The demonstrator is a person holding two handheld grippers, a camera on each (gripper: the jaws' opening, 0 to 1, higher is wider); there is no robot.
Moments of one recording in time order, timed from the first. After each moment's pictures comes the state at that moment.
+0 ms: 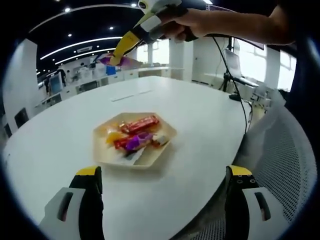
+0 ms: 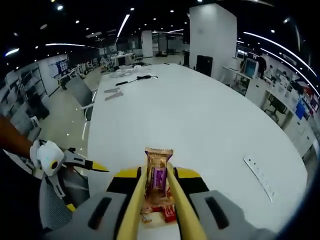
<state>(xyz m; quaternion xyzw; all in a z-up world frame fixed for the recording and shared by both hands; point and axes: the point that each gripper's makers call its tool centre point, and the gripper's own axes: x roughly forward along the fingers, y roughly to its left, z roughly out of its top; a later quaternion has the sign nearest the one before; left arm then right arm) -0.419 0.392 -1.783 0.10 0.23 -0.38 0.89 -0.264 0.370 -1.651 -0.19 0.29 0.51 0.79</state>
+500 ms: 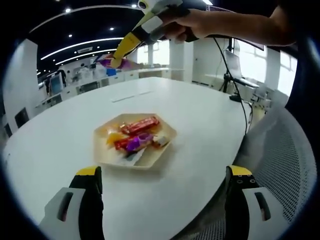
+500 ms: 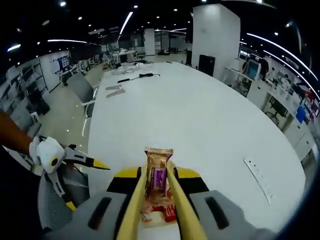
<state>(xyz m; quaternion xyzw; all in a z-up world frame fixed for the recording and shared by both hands) -0.419 0.392 -1.783 0.09 0.23 -0.38 0.89 -0.270 0.375 -1.652 -0.21 0.29 0.52 0.78</state>
